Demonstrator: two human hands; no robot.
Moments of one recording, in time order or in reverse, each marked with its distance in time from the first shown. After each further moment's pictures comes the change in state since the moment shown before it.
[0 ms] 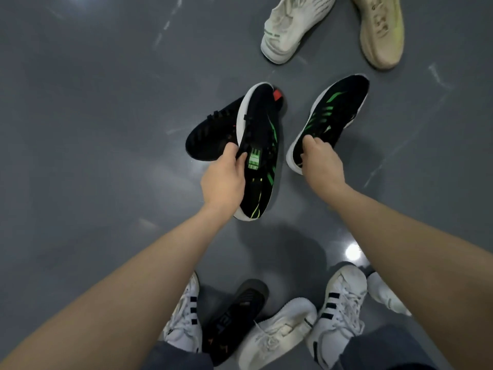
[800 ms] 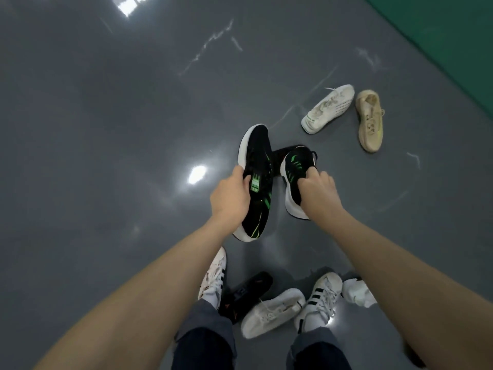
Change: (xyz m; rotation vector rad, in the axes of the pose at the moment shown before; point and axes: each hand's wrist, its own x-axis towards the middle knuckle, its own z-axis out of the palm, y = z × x) left_hand -0.126 0.035 -0.237 0.056 0.033 -0.146; right_hand -0.141 -0.191 -0.209 -0.428 -0.129 -0.268
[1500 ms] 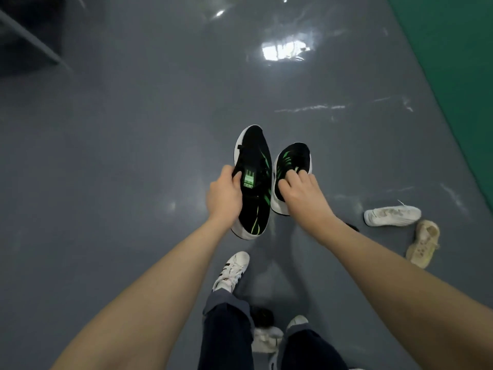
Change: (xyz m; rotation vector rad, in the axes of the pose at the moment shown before) left_hand -0.162 -0.072 -0.212 -0.457 0.606 -0.483; right_hand -0.080 -0.192 -0.187 -0.125 0.649 -0.984
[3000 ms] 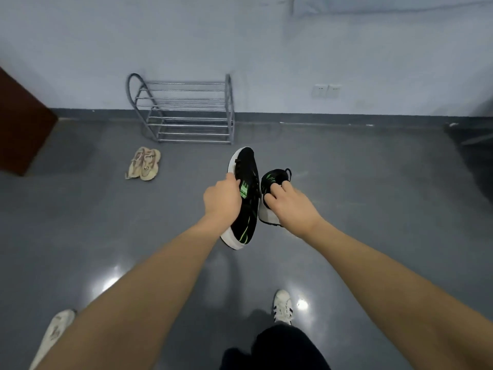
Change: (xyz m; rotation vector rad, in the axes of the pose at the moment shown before) left_hand -0.180 -0.520 -0.595 0.029 0.755 -1.297; right_hand 0.270 -0.875 -0.101 0.153 0.029 -1.896
